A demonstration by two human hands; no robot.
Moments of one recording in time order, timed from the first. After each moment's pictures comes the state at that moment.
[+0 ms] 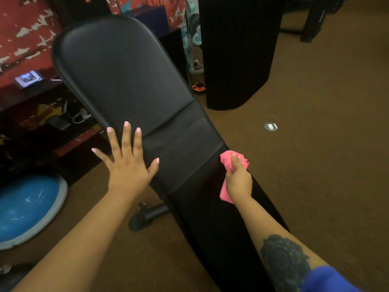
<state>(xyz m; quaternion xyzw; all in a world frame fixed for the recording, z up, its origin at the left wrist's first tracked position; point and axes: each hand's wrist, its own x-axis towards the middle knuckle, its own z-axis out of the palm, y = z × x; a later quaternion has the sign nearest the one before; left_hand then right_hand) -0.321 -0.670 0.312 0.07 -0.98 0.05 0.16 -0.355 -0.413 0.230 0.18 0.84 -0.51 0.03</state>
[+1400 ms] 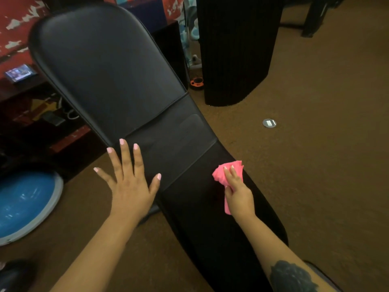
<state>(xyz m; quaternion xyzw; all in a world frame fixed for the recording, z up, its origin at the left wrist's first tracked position) -0.284 -0.629 0.286 0.07 -0.99 -0.01 0.15 -0.324 -0.382 0.184 0.04 0.89 -0.46 0.01</state>
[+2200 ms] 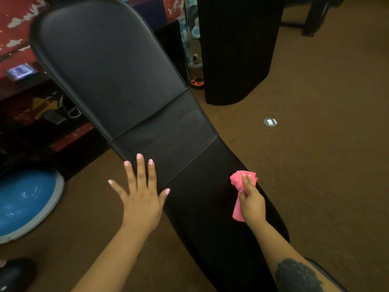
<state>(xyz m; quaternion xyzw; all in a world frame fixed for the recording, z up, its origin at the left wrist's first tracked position) -0.263 -0.620 0.245 0.06 -0.99 0.05 0.09 -0.313 -0.356 0.158 0.16 0.85 -0.49 0.05</state>
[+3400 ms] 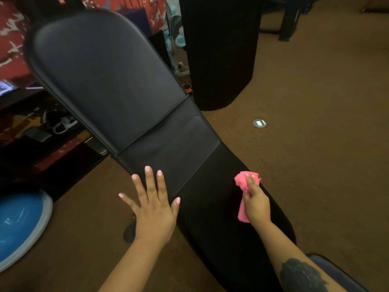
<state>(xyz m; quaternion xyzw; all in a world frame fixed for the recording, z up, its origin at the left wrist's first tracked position) -0.273 -0.629 0.226 0.01 -0.99 -0.01 0.15 -0.314 -0.375 0.162 0.21 0.84 -0.49 0.01</state>
